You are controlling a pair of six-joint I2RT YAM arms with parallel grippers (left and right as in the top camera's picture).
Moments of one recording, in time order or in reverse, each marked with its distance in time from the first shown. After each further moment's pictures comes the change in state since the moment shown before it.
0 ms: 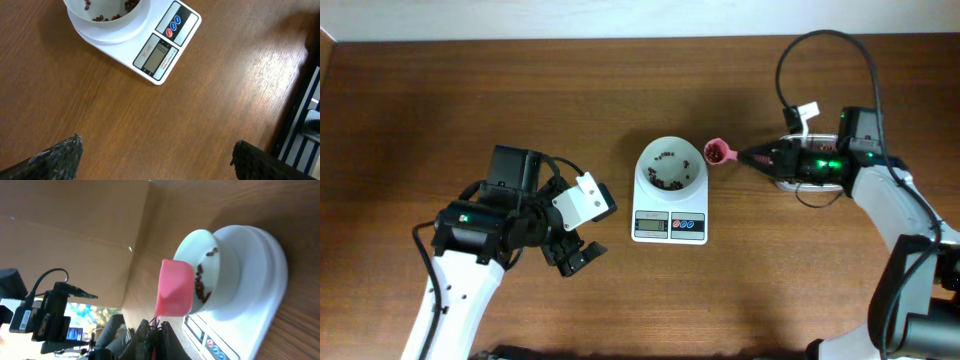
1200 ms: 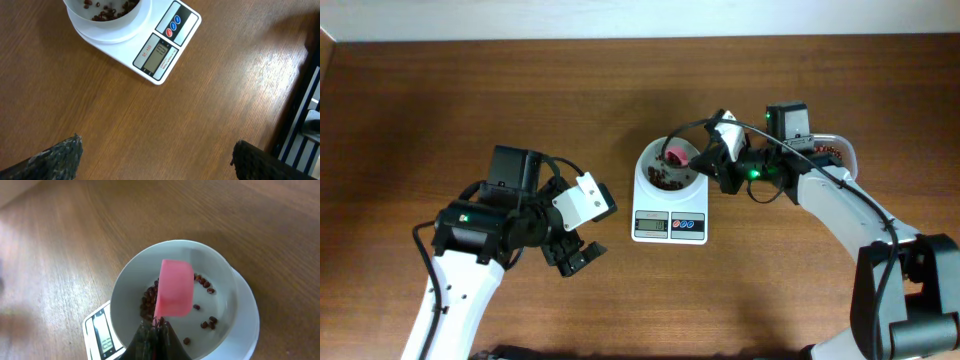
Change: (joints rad) left arm 0.000 0.000 -0.001 0.000 0.000 0.000; right arm 0.298 0.001 -0.003 0.146 0.420 -0.612
